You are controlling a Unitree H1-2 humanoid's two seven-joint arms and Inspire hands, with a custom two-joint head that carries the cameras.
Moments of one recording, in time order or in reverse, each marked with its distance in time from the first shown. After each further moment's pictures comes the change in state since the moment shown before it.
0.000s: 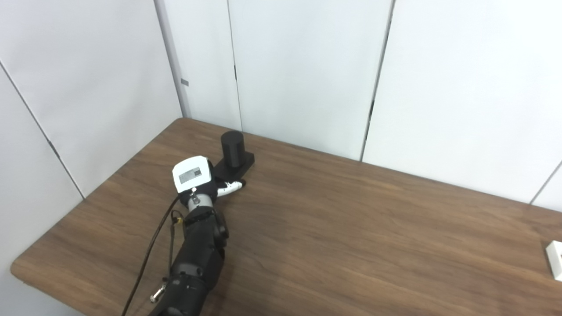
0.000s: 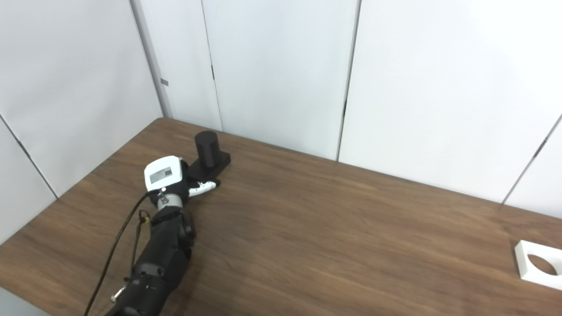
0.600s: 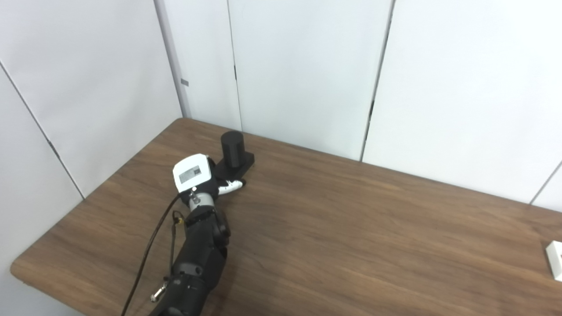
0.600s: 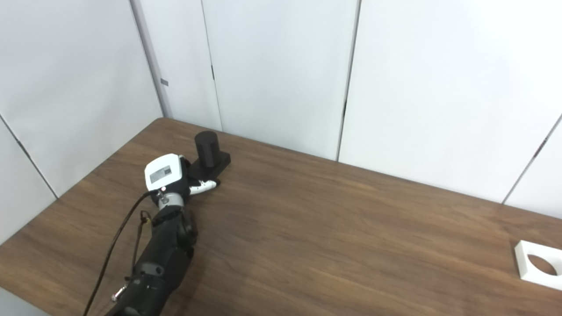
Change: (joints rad) left arm 0.001 0.000 -0.010 -0.013 -0.096 0.002 0.056; right arm -0.001 0.000 -0.002 0.005 0.000 0.000 -0.002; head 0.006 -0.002
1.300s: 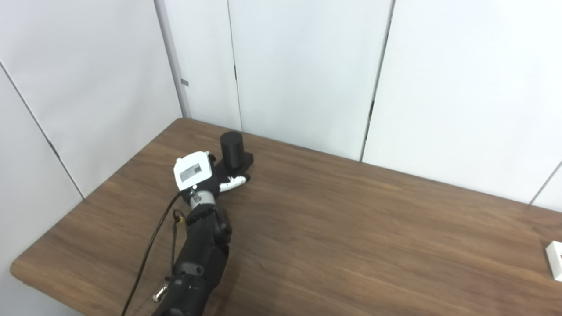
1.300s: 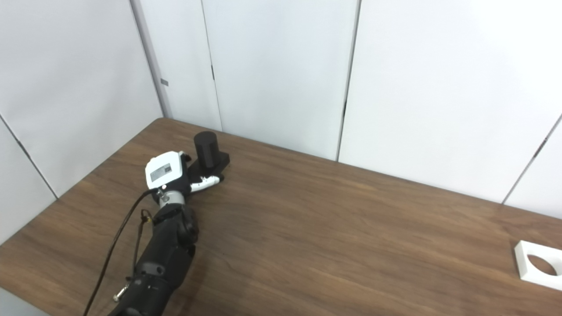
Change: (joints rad) left arm -0.003 -0.013 0.016 -0.038 -0.021 0.000 -0.007; right arm -0.010 -0.001 0.000 0.003 -0.009 0.000 0.000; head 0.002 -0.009
